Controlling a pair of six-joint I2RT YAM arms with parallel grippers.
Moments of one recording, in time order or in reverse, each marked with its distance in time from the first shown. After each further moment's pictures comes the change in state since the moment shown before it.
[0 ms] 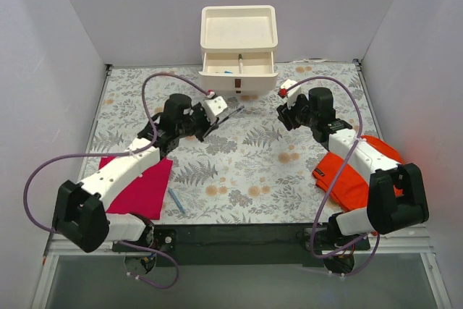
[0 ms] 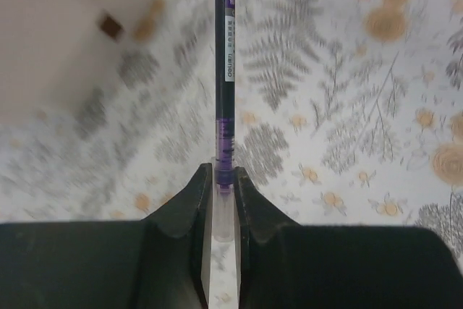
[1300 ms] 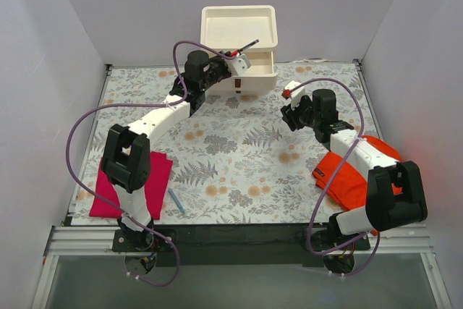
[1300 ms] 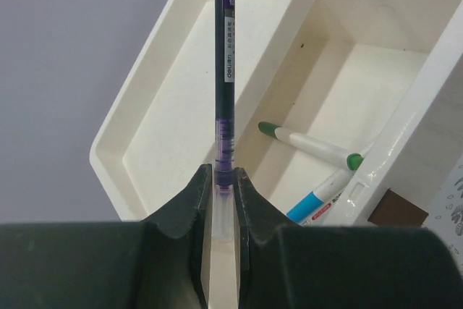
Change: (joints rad) left arm 0.046 0.524 0.567 0.472 -0.107 0.438; right arm -0.043 0.021 -0.030 0.034 -0.001 -0.023
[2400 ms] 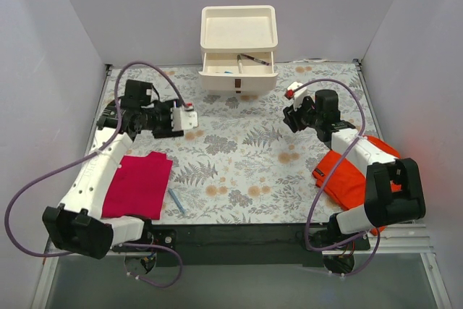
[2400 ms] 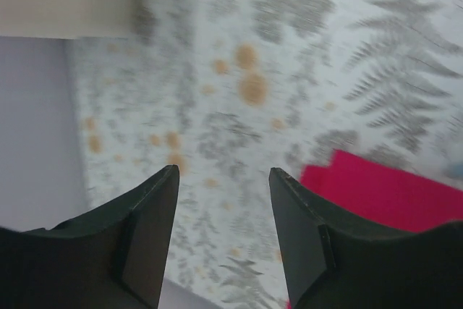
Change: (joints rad) left arm 0.252 -0.624 -0.185 -1.104 0.221 0.390; right arm -0.039 0.015 -0.005 -0.004 -0.049 0.008
